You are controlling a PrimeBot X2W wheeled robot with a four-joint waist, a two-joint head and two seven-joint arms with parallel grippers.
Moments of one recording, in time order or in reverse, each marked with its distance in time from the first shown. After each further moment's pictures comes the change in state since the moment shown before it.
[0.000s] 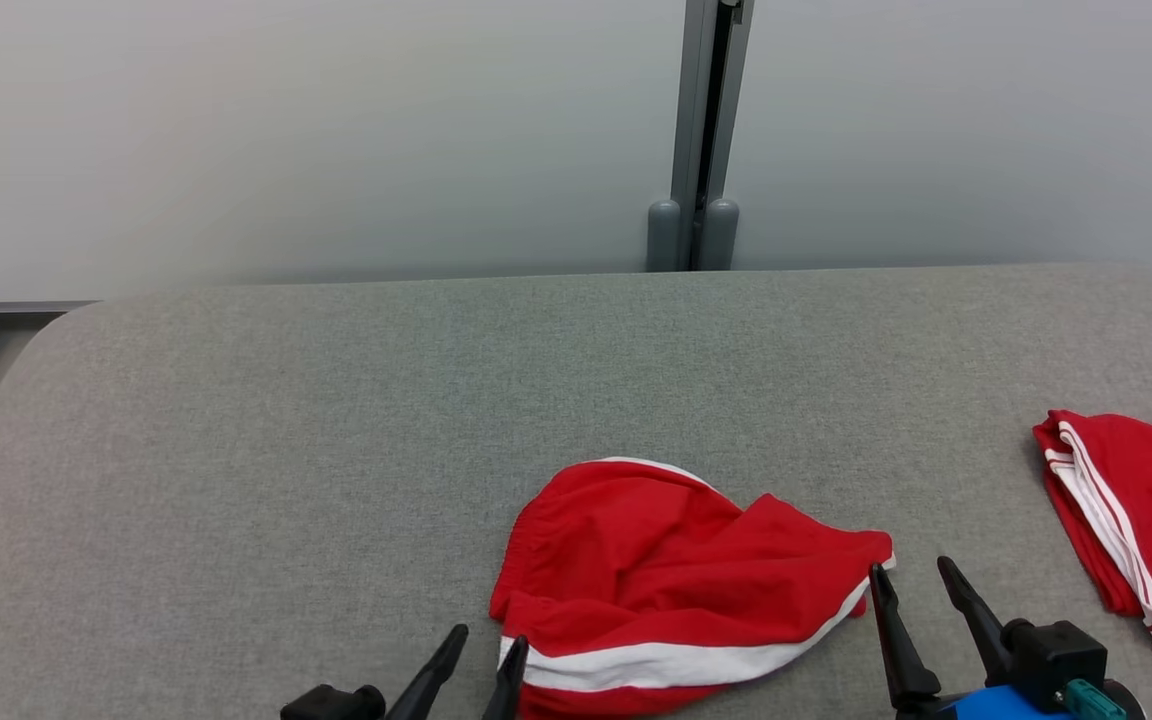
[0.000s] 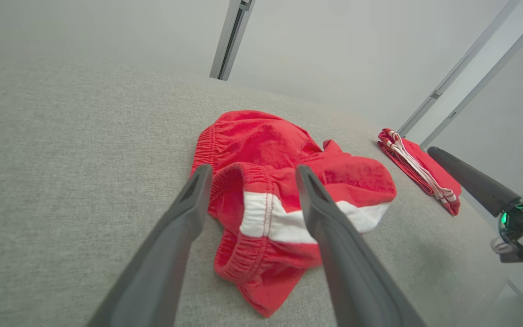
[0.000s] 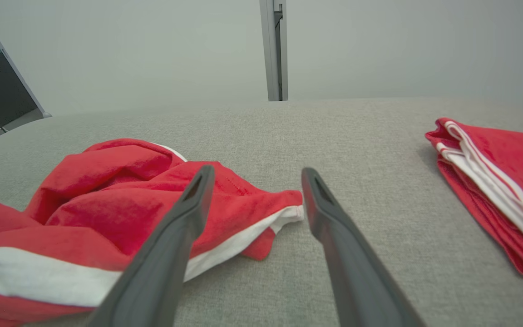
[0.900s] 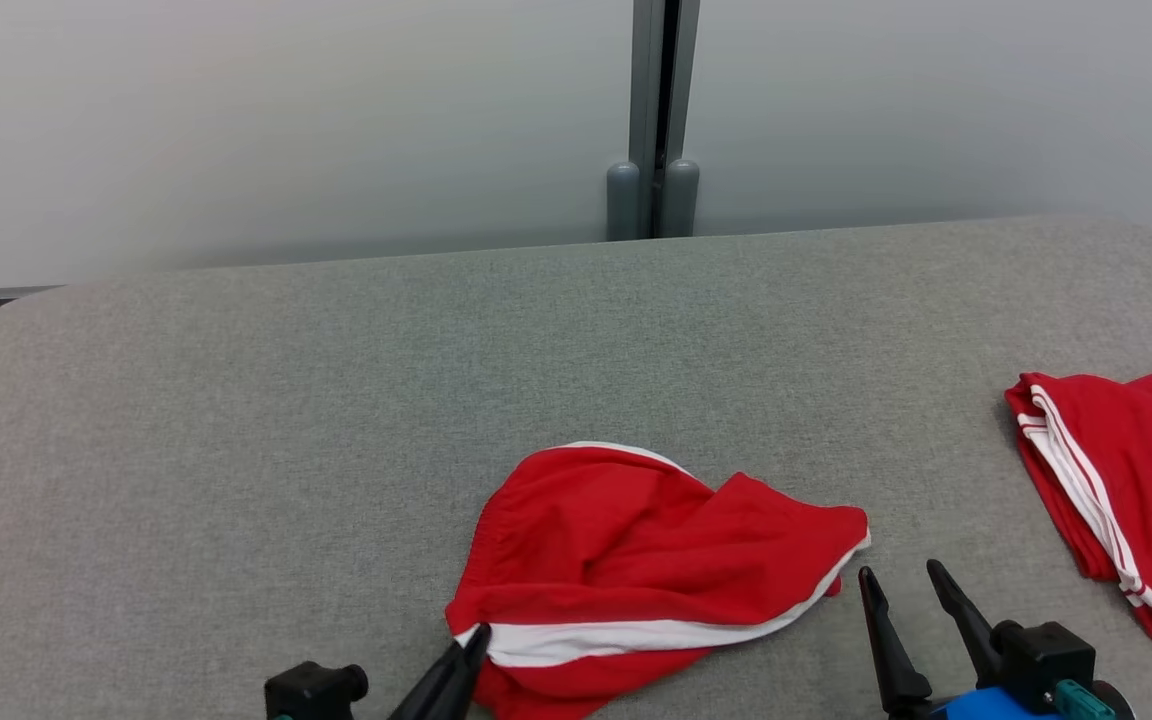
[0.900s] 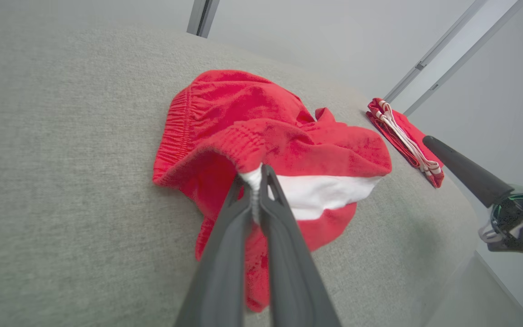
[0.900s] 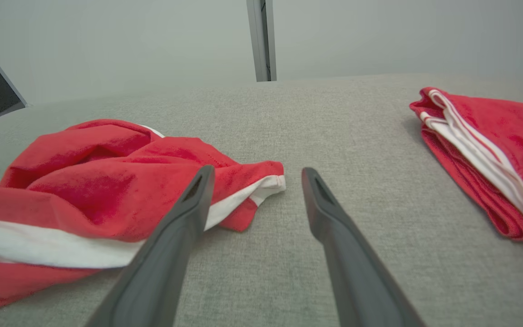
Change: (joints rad) left arm -0.088 0.083 -0.137 0.044 -0.161 0.000 0.000; right arm -0.003 0.000 0.024 0.005 0.004 0.000 0.000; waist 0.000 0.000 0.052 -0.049
